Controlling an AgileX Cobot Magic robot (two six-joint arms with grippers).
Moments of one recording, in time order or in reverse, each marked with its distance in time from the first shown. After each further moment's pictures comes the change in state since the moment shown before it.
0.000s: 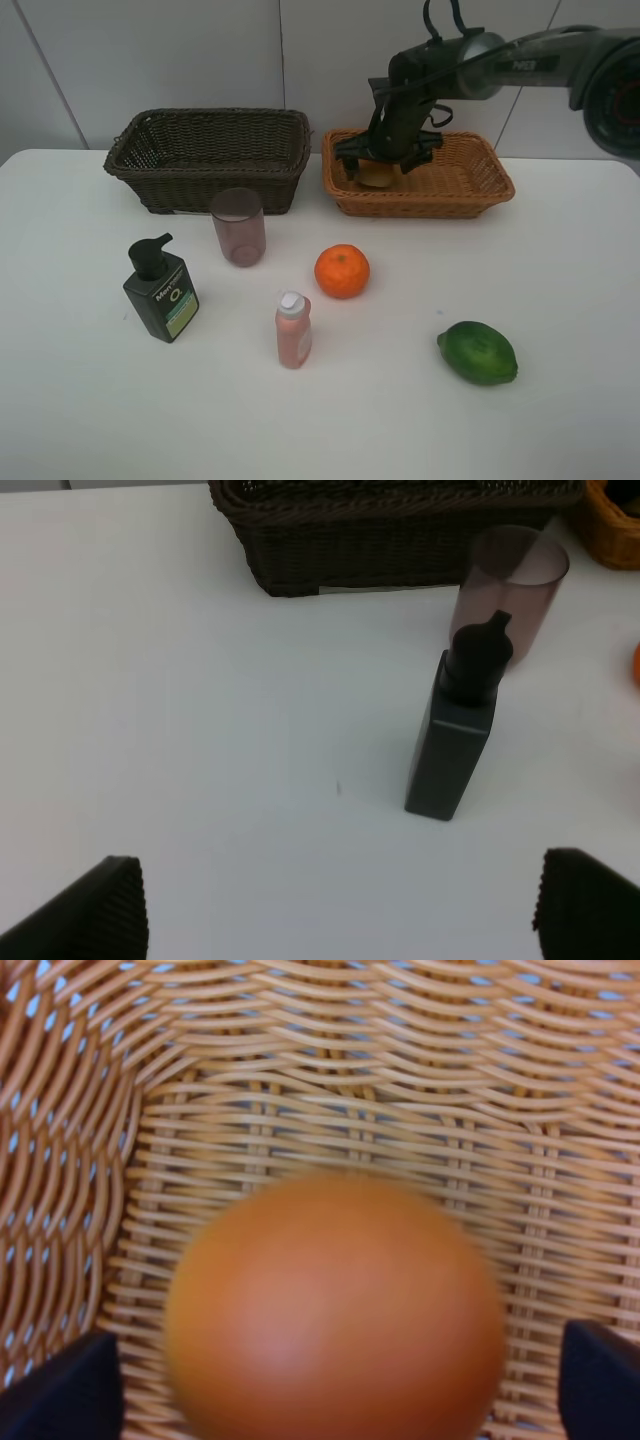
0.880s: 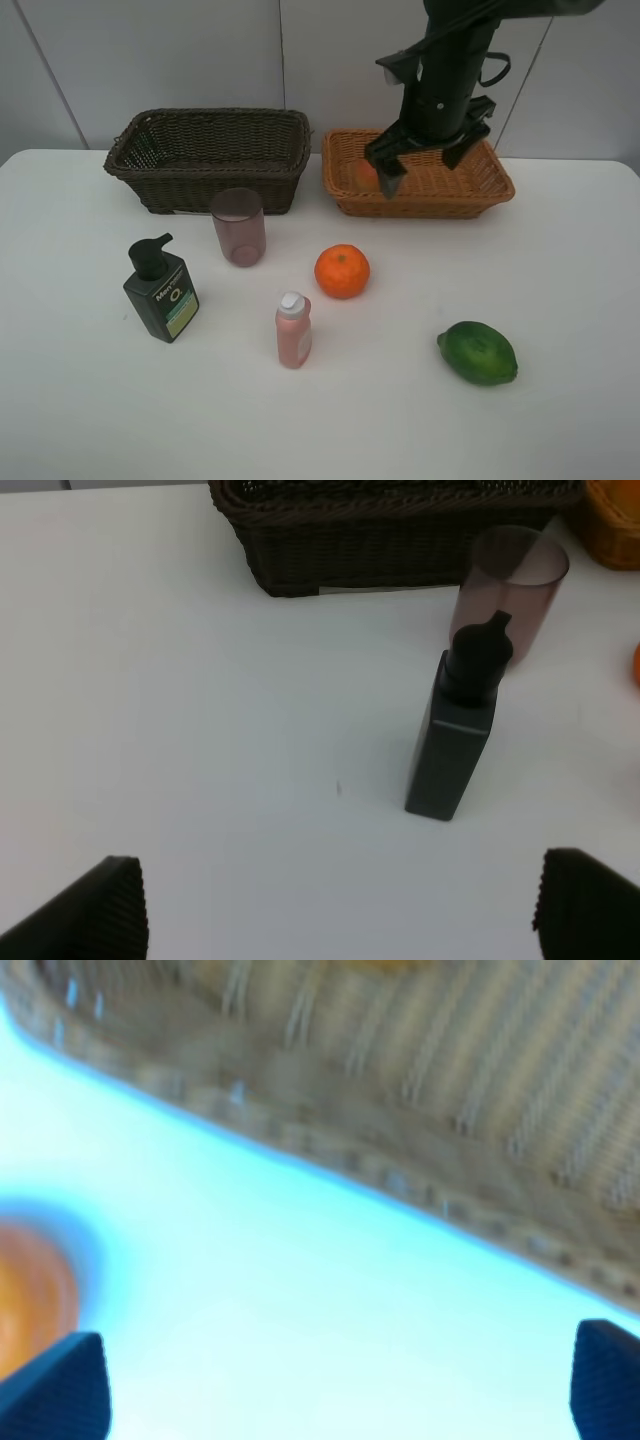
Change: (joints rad) left arm 0.000 0.000 0.000 0.000 0.000 0.000; right arm 0.077 -0.396 0.293 0.022 0.384 -0.279
